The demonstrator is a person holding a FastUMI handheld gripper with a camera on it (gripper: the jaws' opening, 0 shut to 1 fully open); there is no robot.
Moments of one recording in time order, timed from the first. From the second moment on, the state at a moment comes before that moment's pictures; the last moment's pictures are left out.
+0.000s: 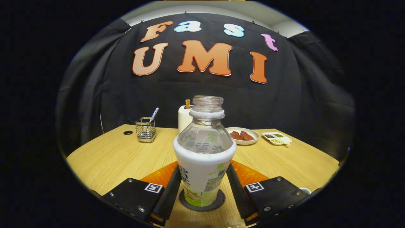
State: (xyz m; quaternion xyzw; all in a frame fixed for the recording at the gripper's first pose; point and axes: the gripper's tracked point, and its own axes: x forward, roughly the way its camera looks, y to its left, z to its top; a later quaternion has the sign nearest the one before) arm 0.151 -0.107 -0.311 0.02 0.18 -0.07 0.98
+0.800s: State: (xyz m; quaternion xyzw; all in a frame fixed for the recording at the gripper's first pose) arm 0.063 -0.020 -0.124 0.05 0.02 -0.02 1.00
